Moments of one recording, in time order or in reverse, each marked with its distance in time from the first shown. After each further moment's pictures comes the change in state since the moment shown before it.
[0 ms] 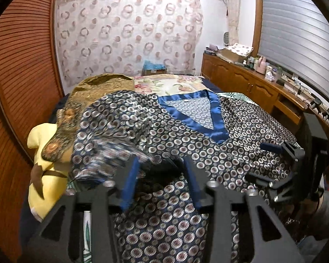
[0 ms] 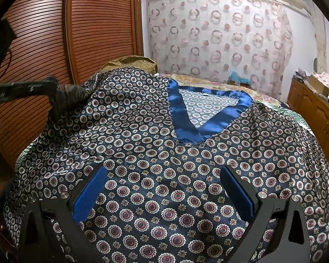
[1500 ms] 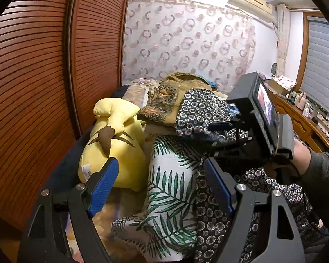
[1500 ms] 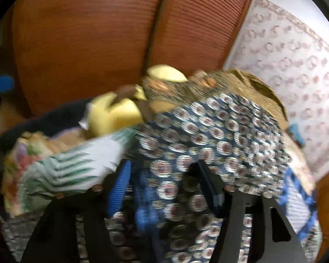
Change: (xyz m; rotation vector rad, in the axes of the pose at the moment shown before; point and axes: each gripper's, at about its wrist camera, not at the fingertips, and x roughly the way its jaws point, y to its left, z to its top) left arm -0.088 0.097 -0.087 -0.252 -0.100 0.250; right arm 0.167 0.214 0.103 -0.571 0.156 0.164
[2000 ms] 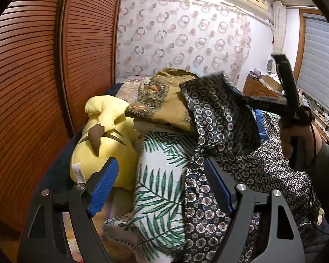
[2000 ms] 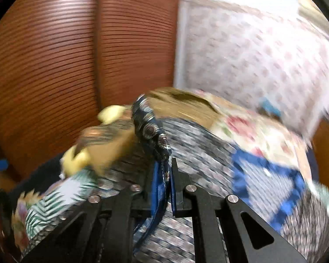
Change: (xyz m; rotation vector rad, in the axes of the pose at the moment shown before) left arm 0.013 -0.017 -0.004 0.018 0.022 -0.036; right arm -0.056 -0.118 -0.048 0.470 -0.165 -0.091
